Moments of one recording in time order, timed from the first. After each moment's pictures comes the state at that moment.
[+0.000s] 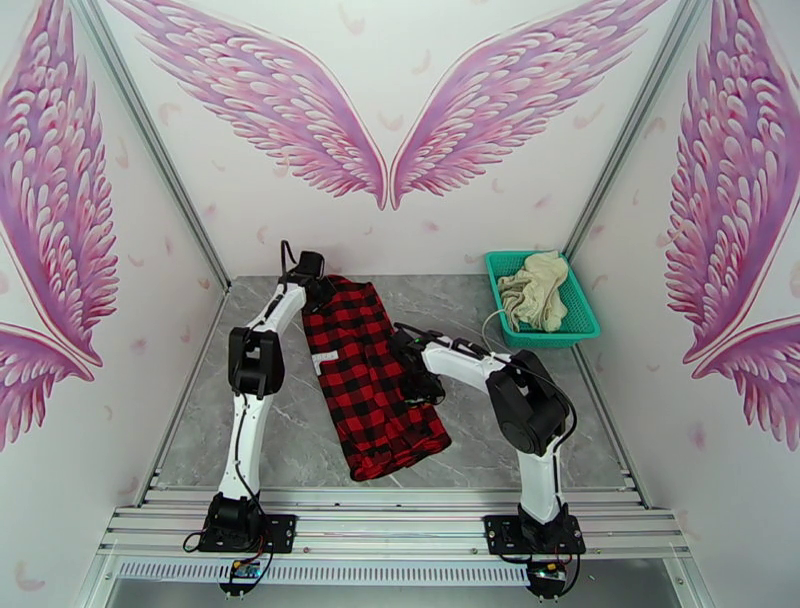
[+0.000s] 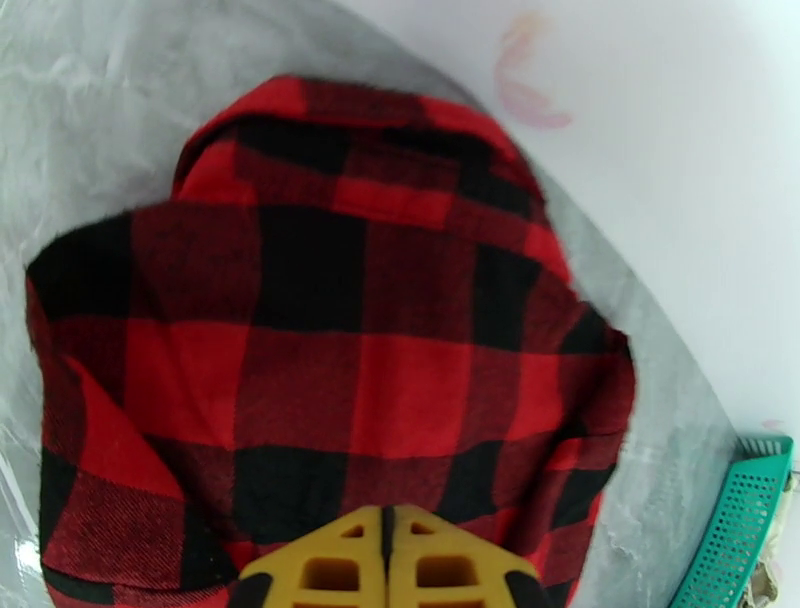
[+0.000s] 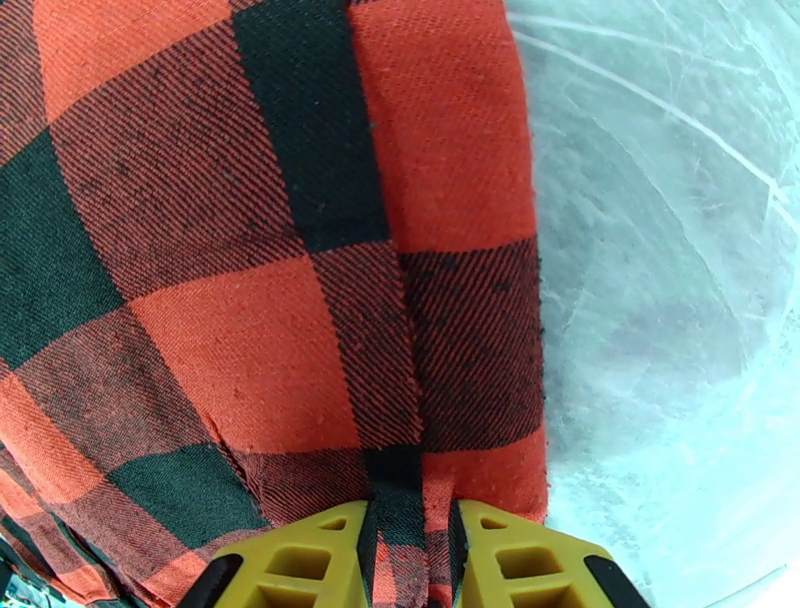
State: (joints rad) left arm -0.18 2.58 2.36 -0.73 0.04 -0.83; right arm 0.66 2.00 1.44 -1.00 0.02 0.49
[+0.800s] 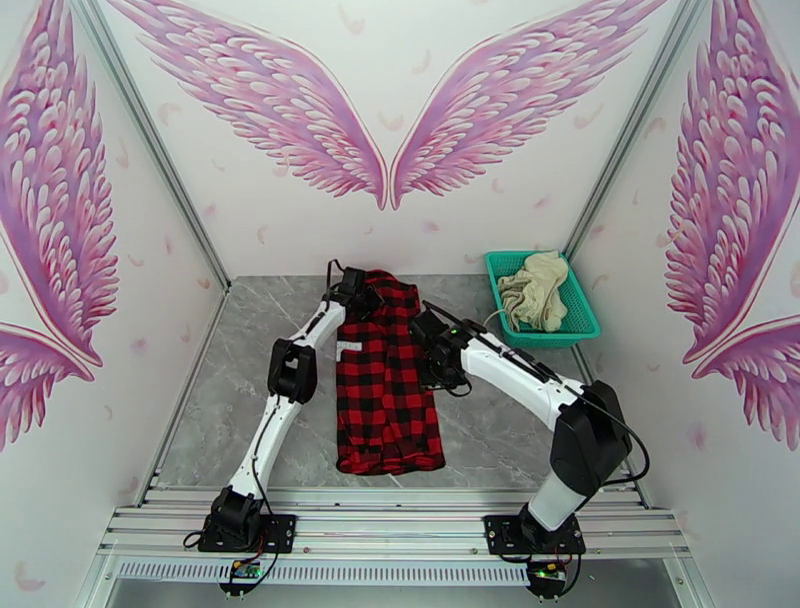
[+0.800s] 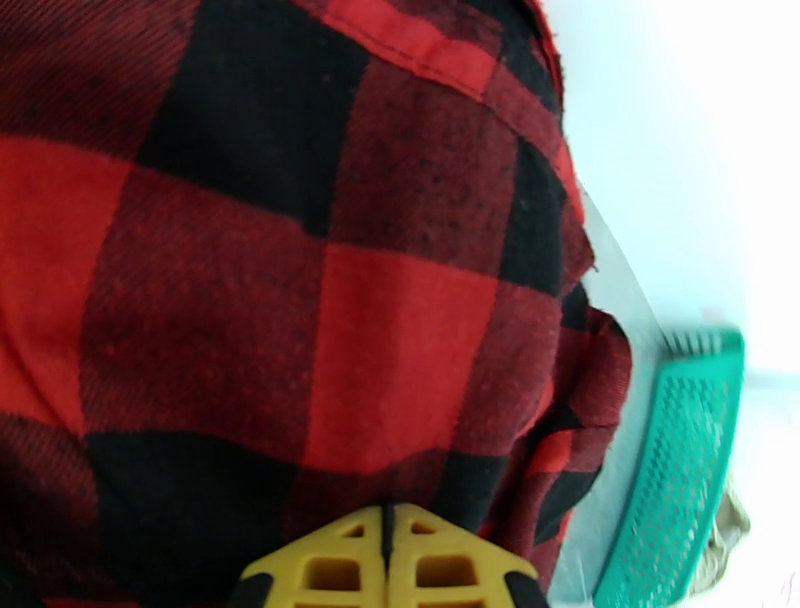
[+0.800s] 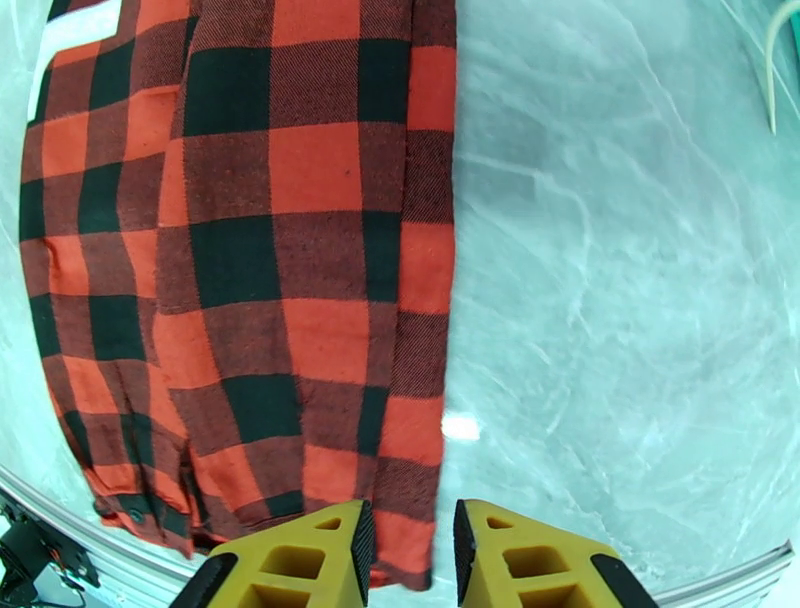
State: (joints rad) left arm -0.35 2.87 2.63 -0.48 0.34 -0.96; right arm 0.61 1.67 1.36 -1.07 0.08 0.53
